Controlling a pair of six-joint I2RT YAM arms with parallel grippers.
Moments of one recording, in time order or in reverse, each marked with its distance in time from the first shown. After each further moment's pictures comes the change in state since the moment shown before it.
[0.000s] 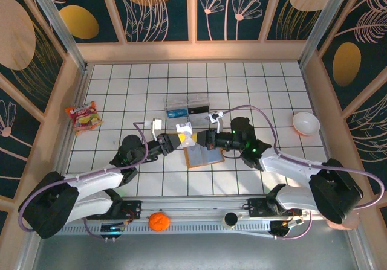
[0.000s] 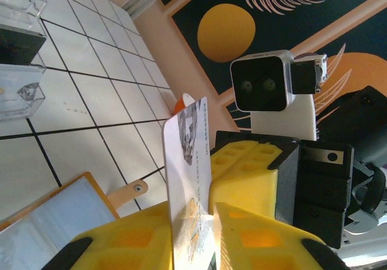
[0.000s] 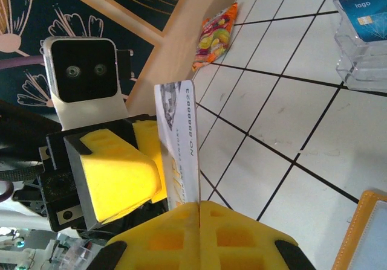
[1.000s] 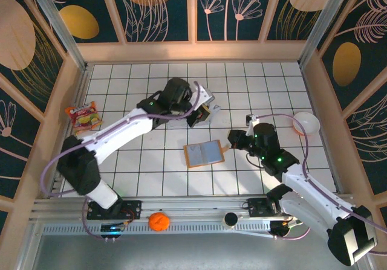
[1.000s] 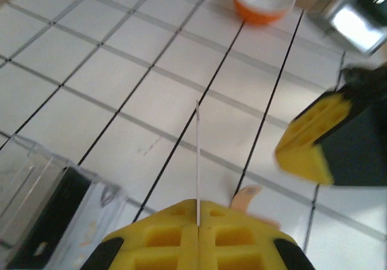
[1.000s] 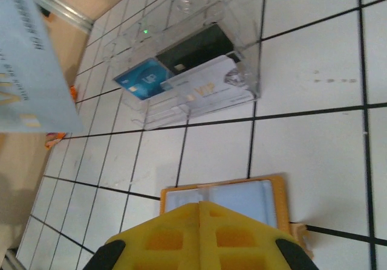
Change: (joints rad) left arm -0.067 0.508 1.154 -1.321 -0.059 1.148; right arm -0.218 -0.418 -0.084 -0.566 0.374 -0.087
